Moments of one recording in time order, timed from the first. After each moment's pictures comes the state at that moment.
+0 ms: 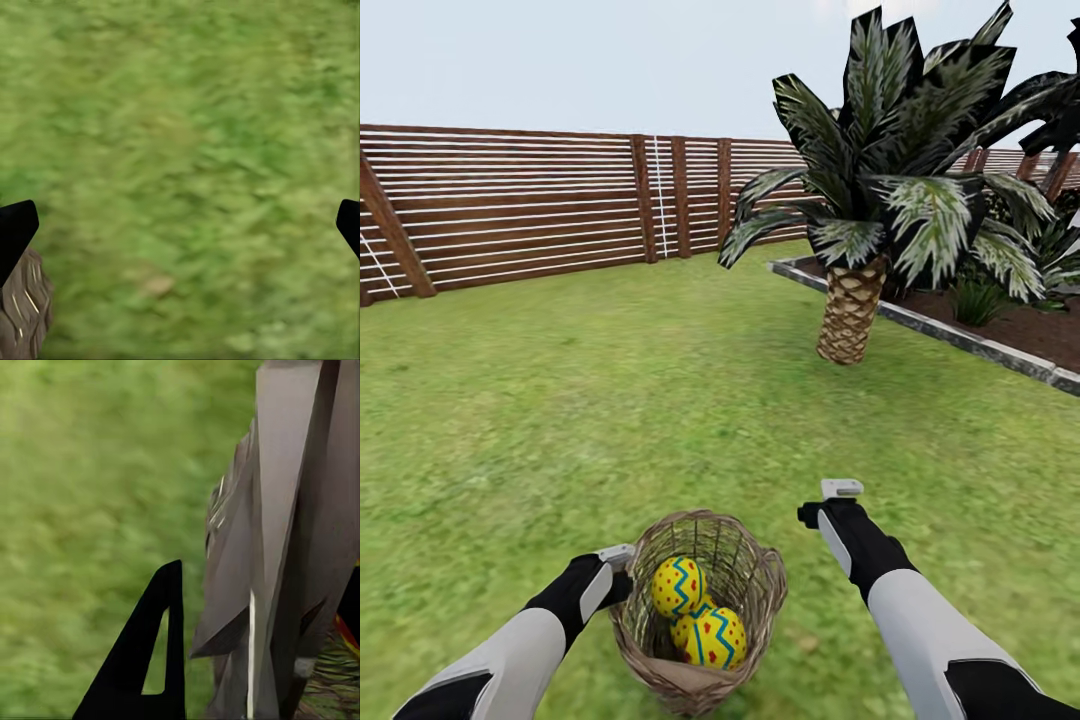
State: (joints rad) left arm -0.75 -0.07 0.23 -0.29 0.03 0.48 0.24; right arm -0.80 0.07 0.00 -0.56 -0.01 0.53 -0.23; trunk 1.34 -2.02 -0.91
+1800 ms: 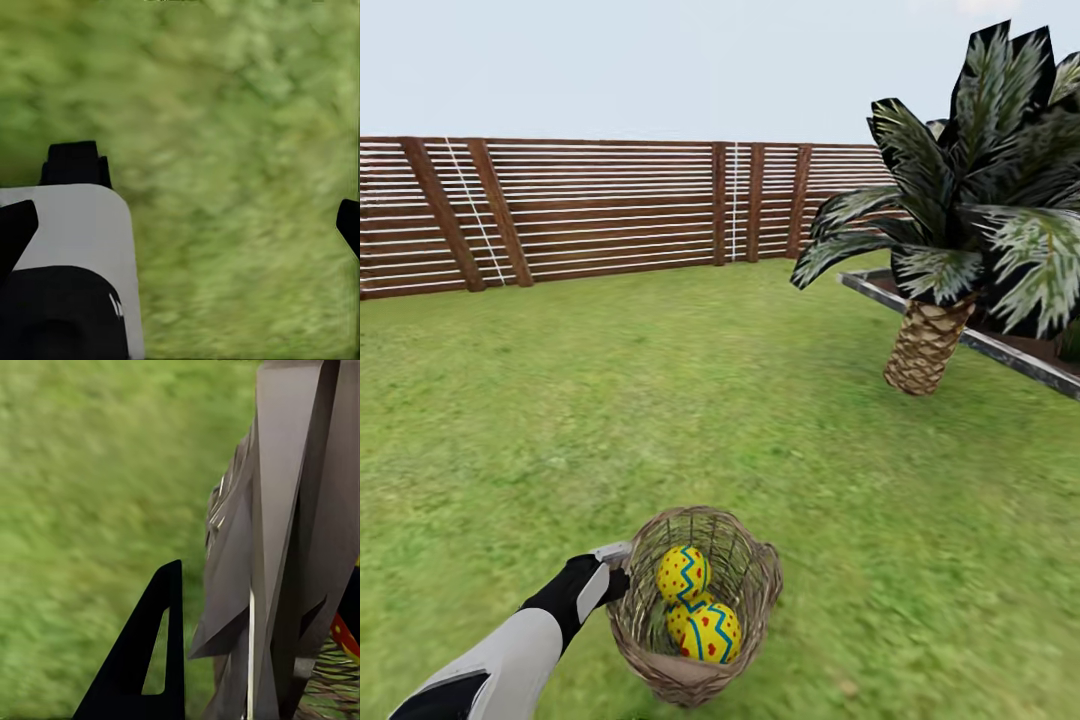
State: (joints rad) left arm -0.75 -0.06 0.24 -0.29 0.03 0.45 0.24; right arm -0.37 -0.04 0.00 0.02 -0.01 0.10 -0.24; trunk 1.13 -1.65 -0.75
